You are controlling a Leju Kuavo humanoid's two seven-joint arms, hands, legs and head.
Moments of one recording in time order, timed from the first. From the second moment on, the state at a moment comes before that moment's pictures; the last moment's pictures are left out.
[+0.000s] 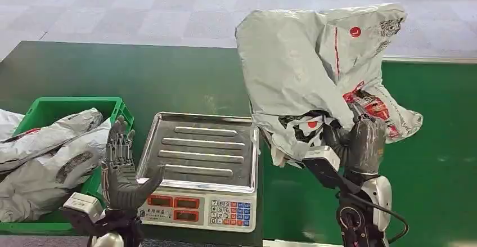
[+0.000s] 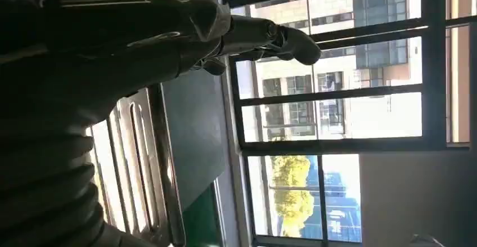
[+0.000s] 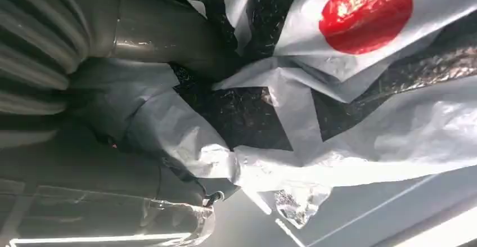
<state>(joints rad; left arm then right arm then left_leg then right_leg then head) 0.09 -0.15 -0.23 -1.68 -0.06 0.26 -0.62 -0.14 0.07 0.23 -1.68 0.86 -0.28 -0.25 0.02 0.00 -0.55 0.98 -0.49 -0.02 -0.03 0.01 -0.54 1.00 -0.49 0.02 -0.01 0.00</state>
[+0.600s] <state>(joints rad) -0.08 -0.13 -0.33 -1.55 0.01 0.31 -0.63 -0.28 0.12 0.45 -1.49 0.72 -0.08 -0.23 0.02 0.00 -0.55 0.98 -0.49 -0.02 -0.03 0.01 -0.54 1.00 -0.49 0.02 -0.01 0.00</state>
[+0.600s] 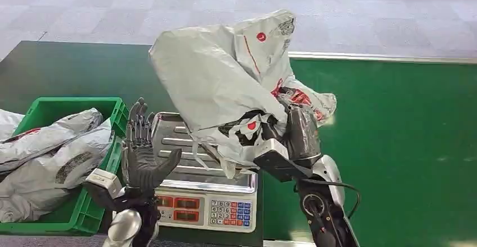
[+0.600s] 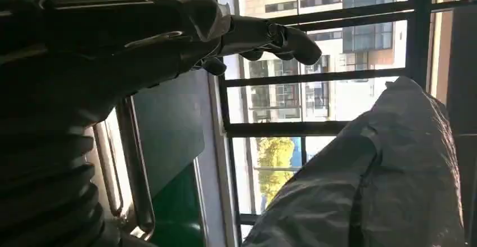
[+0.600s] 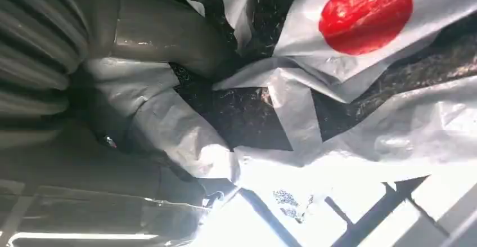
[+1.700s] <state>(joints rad) -0.14 -0.11 -0.36 -1.61 -0.04 0.54 -0.68 -0.58 0.24 0.51 -0.69 0.78 -0.05 -0.16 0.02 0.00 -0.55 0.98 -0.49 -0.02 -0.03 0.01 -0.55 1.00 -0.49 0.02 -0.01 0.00</state>
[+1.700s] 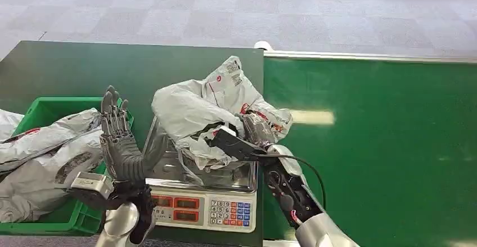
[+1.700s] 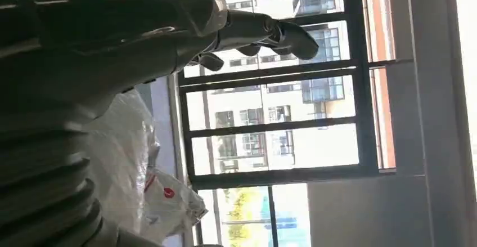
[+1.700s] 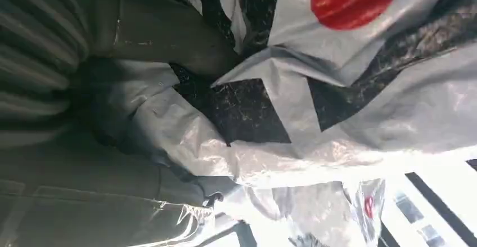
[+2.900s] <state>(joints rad) -0.30 -0.11 -0.43 -1.52 0.01 0.54 -0.67 -0.62 0.31 0.80 -0.63 0.71 0.09 -0.16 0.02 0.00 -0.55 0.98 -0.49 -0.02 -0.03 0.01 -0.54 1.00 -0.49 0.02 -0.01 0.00</state>
